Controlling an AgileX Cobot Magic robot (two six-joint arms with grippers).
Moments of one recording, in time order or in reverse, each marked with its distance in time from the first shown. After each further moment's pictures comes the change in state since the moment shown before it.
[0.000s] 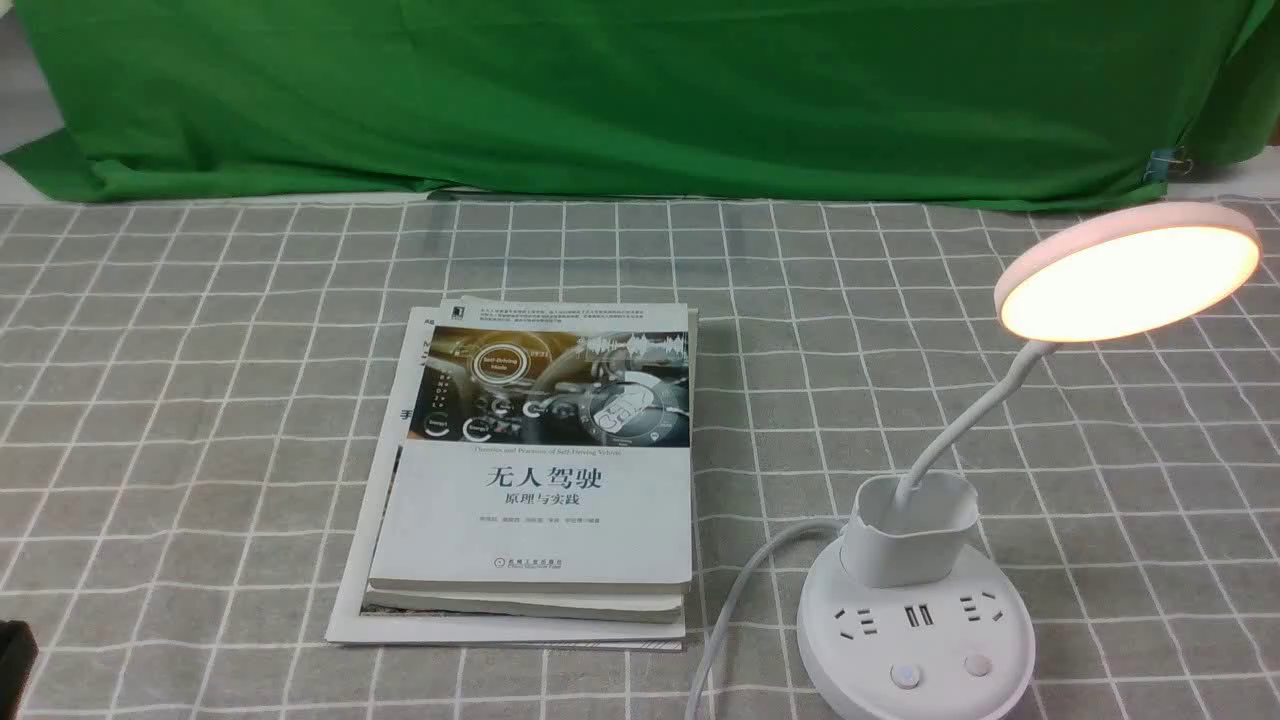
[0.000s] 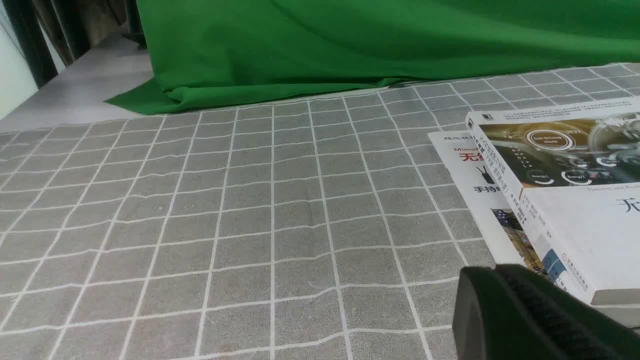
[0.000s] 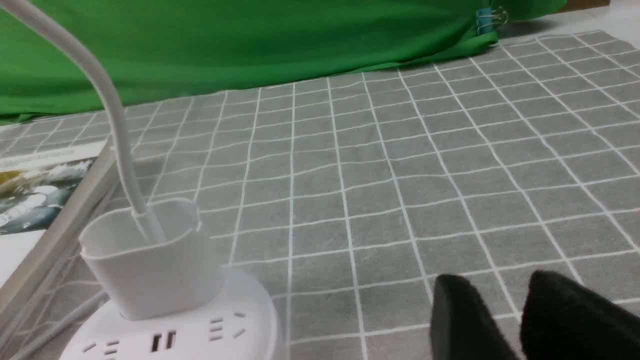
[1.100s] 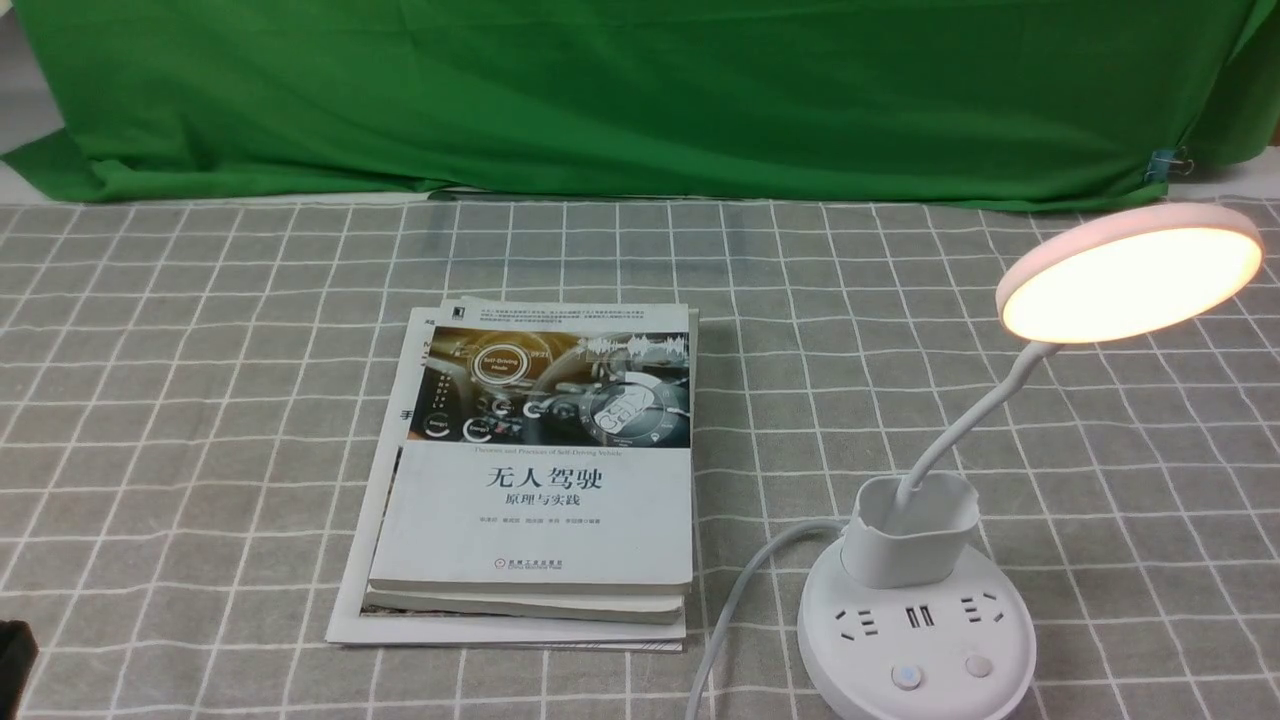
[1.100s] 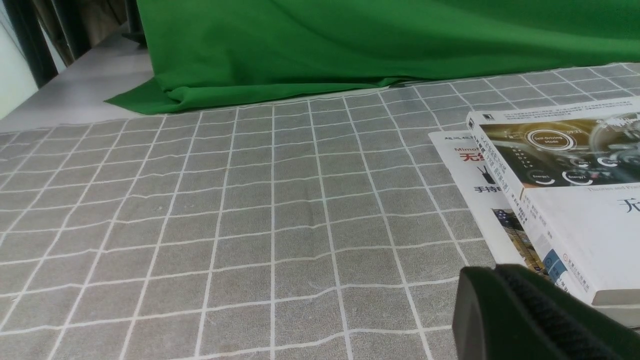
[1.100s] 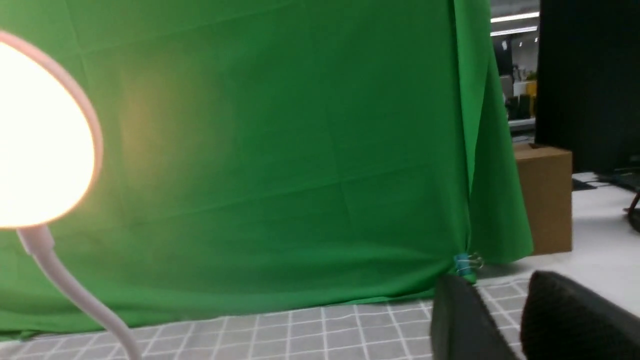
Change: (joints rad) right arm 0.000 0.000 0.000 0.002 -0.436 -0.058; left arm 0.000 0.000 0.000 0.000 0.000 0.000
